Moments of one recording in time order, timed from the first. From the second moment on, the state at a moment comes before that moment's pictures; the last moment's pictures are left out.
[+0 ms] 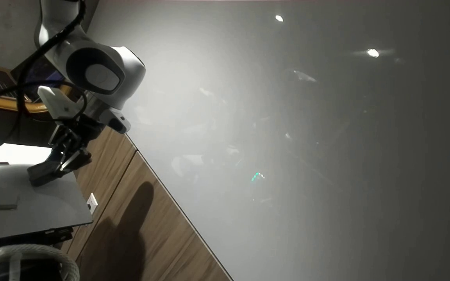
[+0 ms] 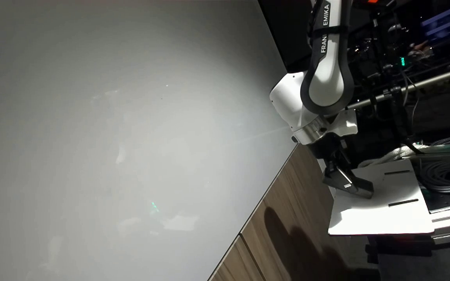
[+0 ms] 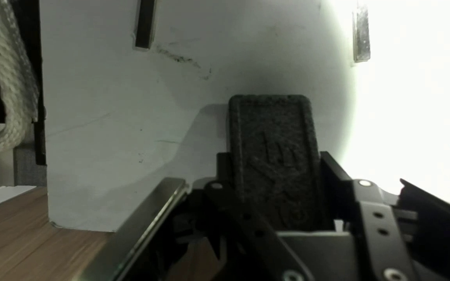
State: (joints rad) arm 0.07 0.07 0.05 -2.66 -0.05 2.50 0.11
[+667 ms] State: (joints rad) arm 0.06 0.09 0.04 -2.62 -0.05 2.46 0.12
